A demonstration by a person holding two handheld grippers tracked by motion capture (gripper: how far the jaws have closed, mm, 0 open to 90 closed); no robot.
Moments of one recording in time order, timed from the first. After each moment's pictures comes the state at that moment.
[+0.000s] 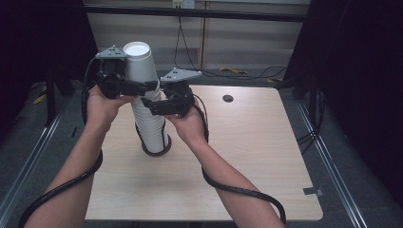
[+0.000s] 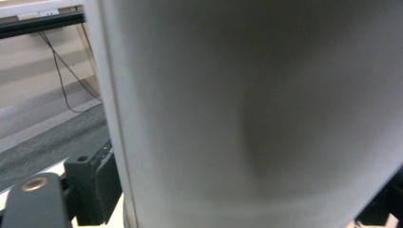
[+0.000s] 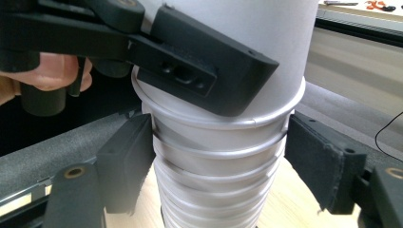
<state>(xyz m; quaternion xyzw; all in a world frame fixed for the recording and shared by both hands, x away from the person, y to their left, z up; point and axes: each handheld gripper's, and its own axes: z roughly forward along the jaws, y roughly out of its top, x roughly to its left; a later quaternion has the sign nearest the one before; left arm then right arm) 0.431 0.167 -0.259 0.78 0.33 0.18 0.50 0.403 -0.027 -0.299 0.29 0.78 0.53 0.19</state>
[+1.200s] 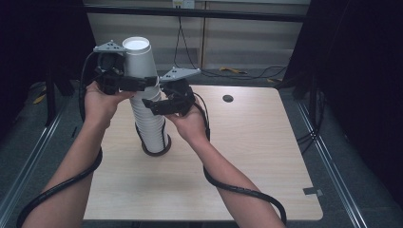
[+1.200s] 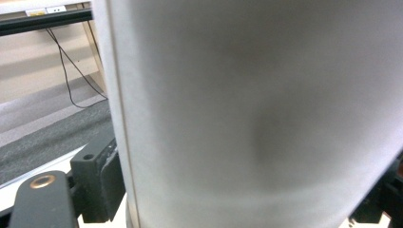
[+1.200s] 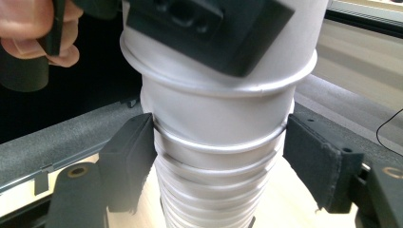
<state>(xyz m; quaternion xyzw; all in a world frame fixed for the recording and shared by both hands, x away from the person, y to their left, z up) 0.428 0.166 -0.245 0.77 0.35 0.18 0.50 0.405 -0.029 -0.296 0.28 0.79 0.51 0.18</state>
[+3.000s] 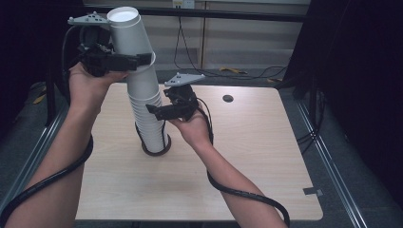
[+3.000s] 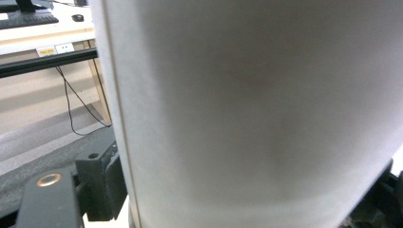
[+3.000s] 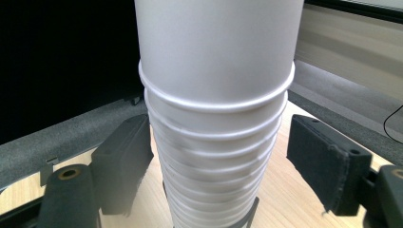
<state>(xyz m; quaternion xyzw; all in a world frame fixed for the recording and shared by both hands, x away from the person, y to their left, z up) 0.415 0.175 -0.186 0.75 0.33 0.20 0.54 0.401 -0.037 -0.309 0.29 0.79 0.51 0.17</state>
